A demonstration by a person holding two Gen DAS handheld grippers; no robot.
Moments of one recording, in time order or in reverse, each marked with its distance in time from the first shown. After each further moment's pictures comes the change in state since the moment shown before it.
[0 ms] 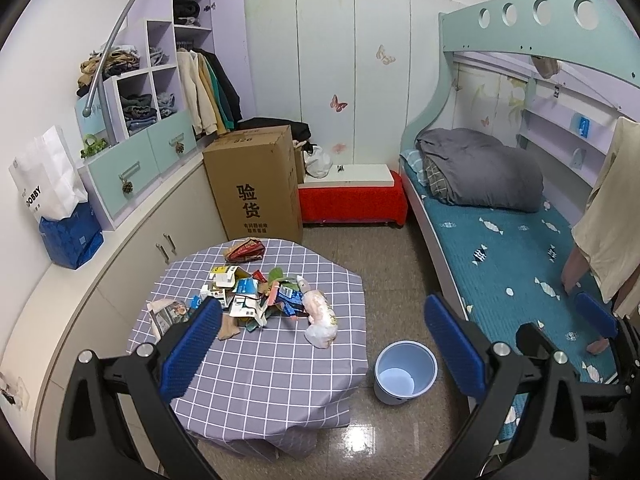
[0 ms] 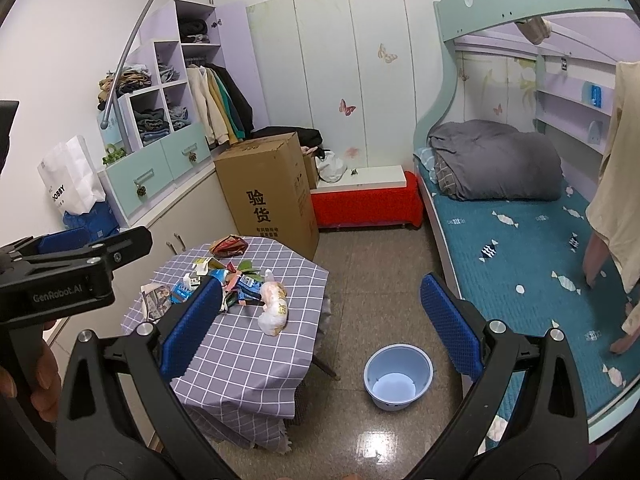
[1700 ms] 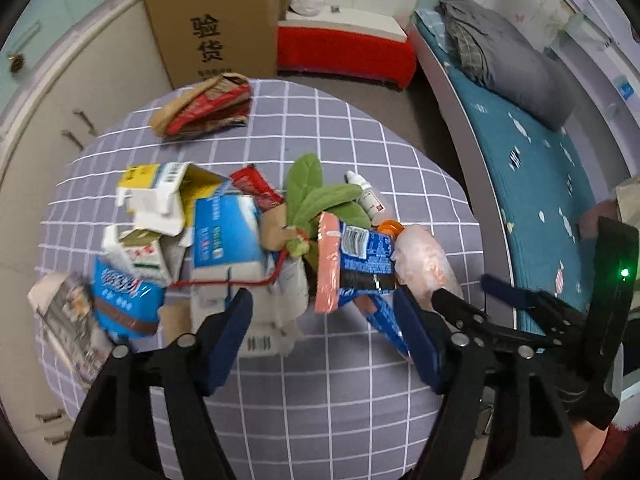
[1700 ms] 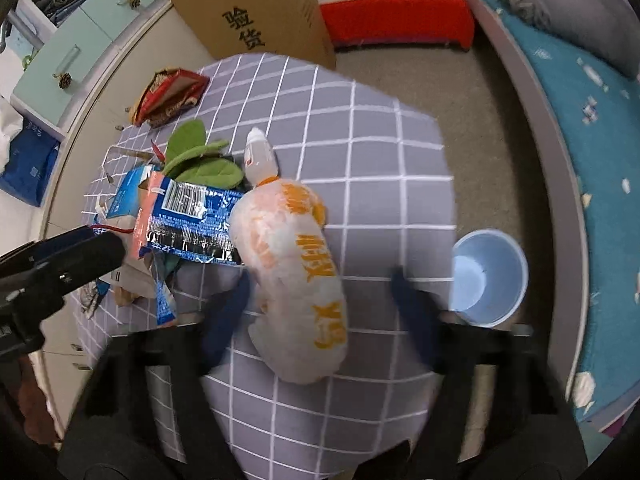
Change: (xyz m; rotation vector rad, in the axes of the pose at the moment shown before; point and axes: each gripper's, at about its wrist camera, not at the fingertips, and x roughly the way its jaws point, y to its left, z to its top) left arm 0.396 0.132 -0.027 -0.040 0.590 -0.212; right arm 0.426 0.062 -0.086 0.128 0.704 0.061
